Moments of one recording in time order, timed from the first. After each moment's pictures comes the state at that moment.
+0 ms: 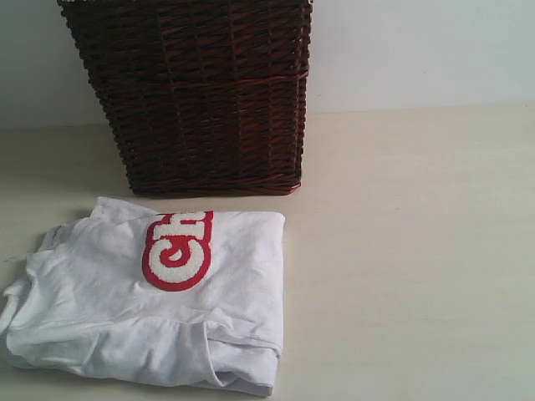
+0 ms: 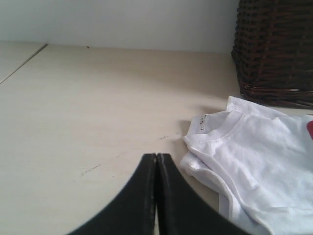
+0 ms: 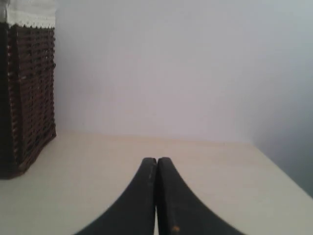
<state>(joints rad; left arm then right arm) 0.08 0.00 0.00 0.11 0.37 -0.13 0.01 0.00 -0.04 -0.16 0.12 0.05</state>
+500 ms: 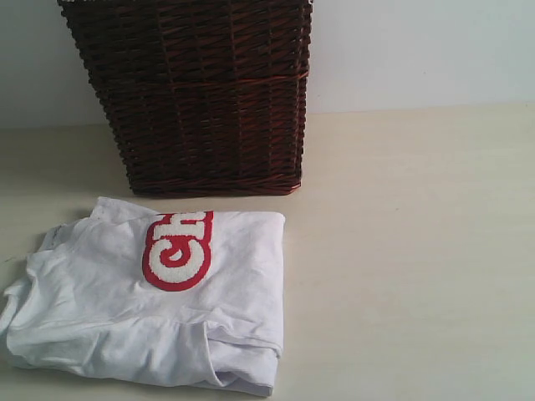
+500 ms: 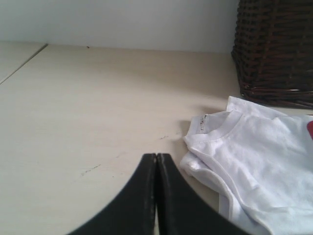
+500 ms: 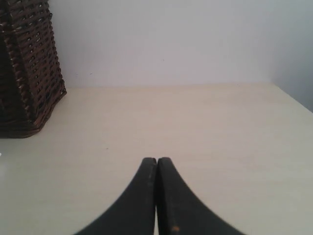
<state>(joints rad) 0.08 0.00 0.00 0.11 0.37 -0.13 0.00 0.00 0.00 -0.05 0.26 0.06</state>
